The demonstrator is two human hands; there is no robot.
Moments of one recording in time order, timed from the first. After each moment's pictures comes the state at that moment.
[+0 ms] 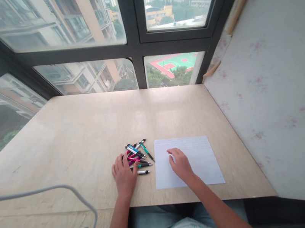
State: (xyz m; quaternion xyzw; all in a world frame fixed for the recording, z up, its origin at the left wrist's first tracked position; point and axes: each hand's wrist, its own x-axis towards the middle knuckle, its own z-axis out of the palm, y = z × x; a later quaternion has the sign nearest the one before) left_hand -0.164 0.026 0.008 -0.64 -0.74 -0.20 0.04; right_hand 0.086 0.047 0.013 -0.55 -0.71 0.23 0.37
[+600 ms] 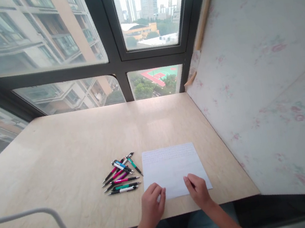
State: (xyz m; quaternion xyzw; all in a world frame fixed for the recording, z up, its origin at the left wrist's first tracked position) left_hand -0.040 -0.020 0.026 -0.79 -0.51 -0.30 -0.18; right_hand 0.176 -0.024 0.006 -0.61 -0.68 0.17 0.37
